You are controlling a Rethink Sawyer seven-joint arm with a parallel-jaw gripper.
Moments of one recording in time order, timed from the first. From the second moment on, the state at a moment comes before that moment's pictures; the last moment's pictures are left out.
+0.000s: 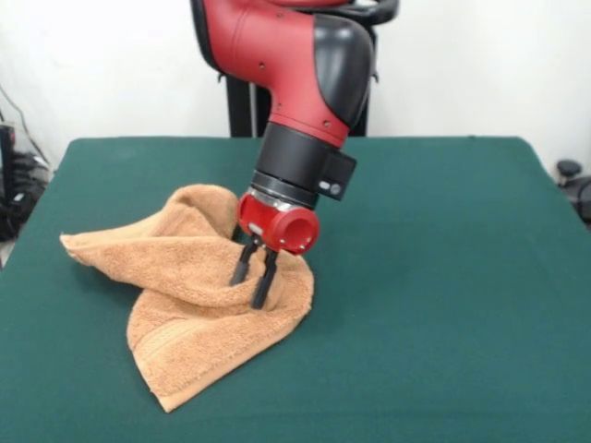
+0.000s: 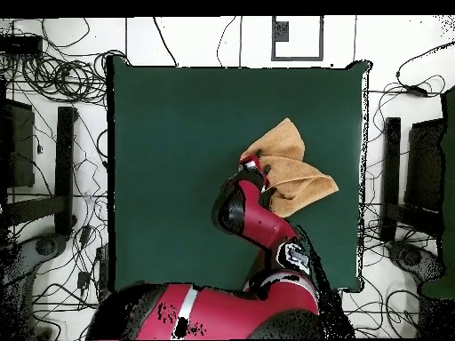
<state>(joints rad) -0.08 -0.32 -0.19 1.77 0.30 -0.47 2.49</state>
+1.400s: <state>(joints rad) -0.03 -0.30 -0.19 1.77 0.38 -0.52 2.49</state>
